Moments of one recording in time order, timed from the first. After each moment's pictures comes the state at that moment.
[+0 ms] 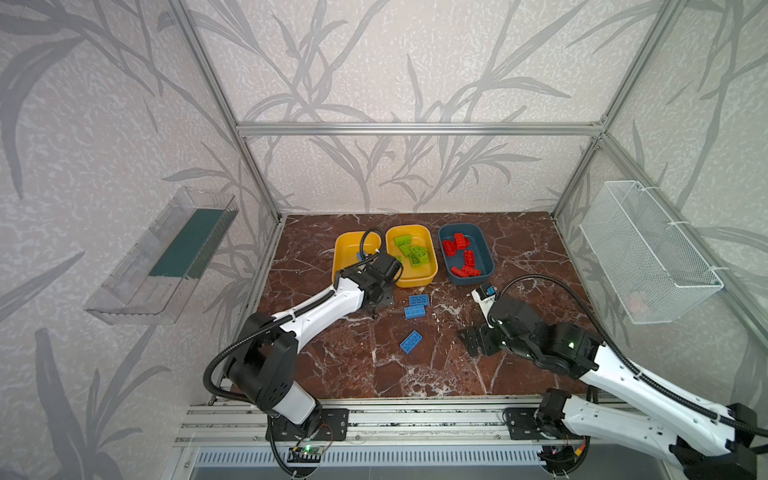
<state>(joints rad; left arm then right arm) -0.54 1.56 1.16 -0.75 -0.27 -0.73 0.90 0.89 0.87 -0.81 0.17 0.44</state>
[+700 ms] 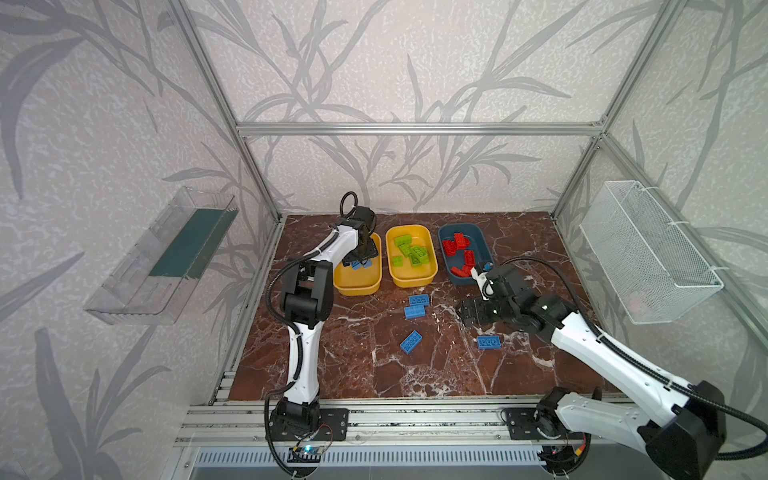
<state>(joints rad) -0.23 2.21 1.84 -0.86 -0.18 -0.59 0.60 1.15 0.93 -0.69 -0.03 0.35</state>
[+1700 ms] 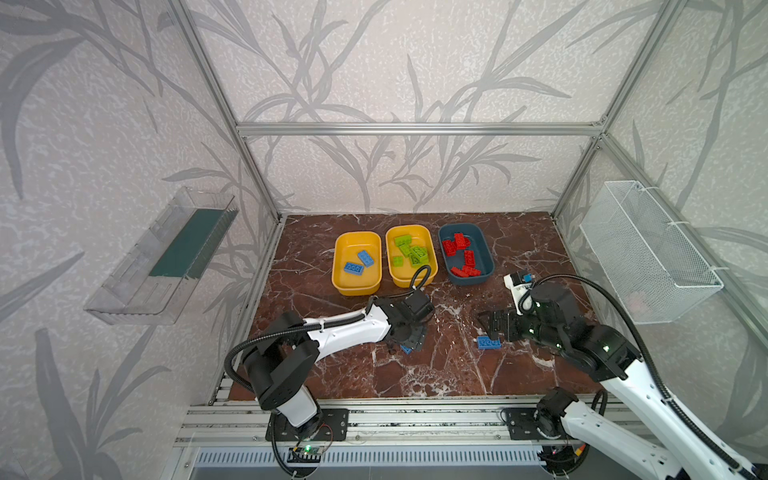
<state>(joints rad) -0.92 1.62 0.99 -0.62 -0.14 -0.50 0.59 0.74 0.87 -0.85 -0.05 0.44</state>
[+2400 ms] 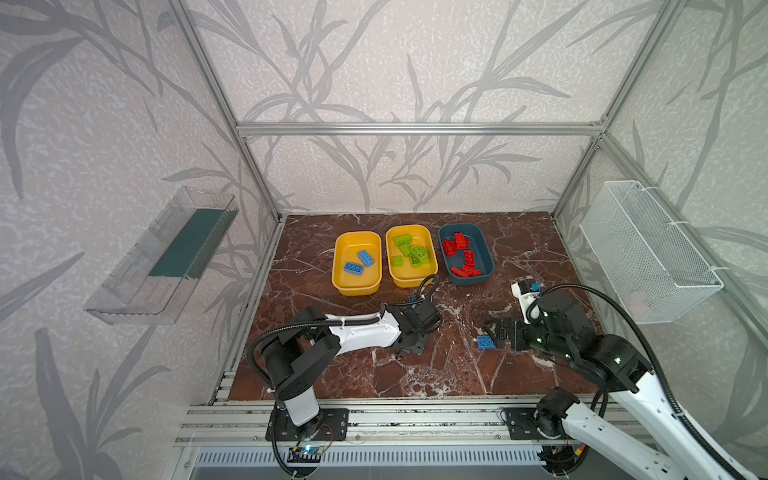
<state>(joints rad) -0.96 1.72 0.97 -0.52 -0.18 -0.55 0.59 0.68 0.86 -0.93 -0.06 0.49</state>
